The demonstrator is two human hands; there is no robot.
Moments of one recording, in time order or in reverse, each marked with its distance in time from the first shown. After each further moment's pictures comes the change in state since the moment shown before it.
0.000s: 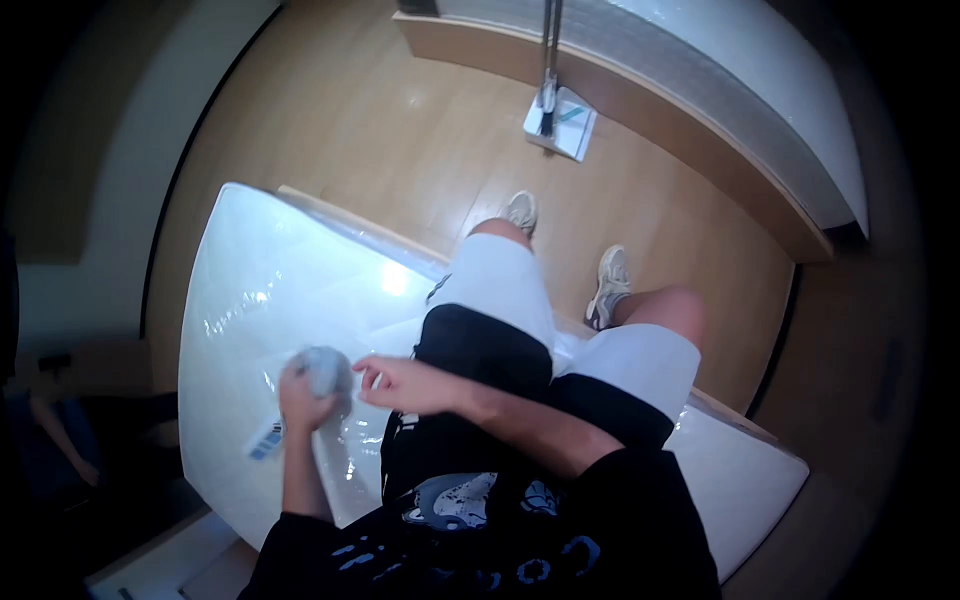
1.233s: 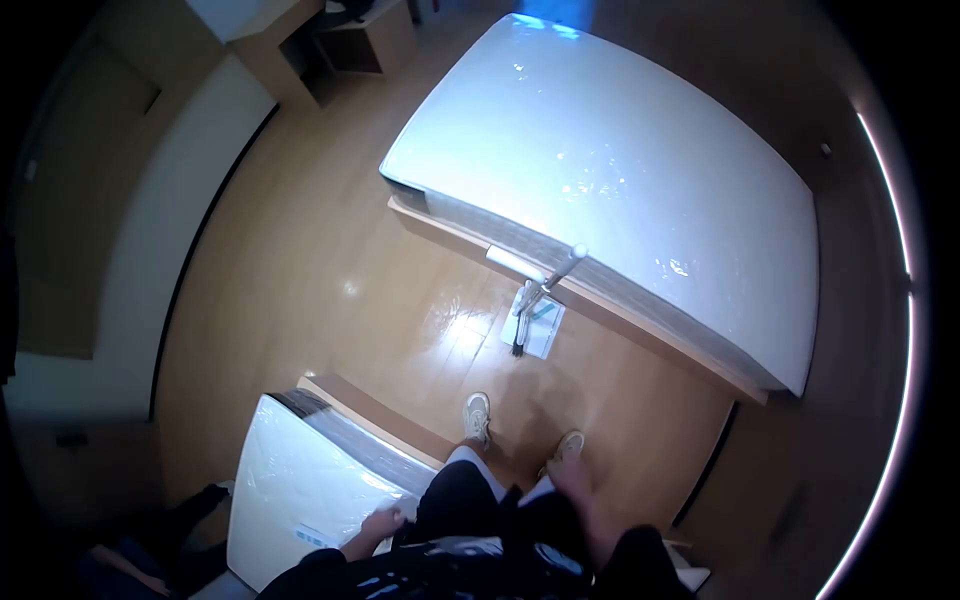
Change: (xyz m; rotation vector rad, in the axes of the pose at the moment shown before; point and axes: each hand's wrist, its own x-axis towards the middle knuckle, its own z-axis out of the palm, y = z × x) left_hand 0.258 0.168 -0.146 -0.133 -1.049 -0.175; right_hand -0.112 -0.163 -0.379 -0.586 0.953 0.912
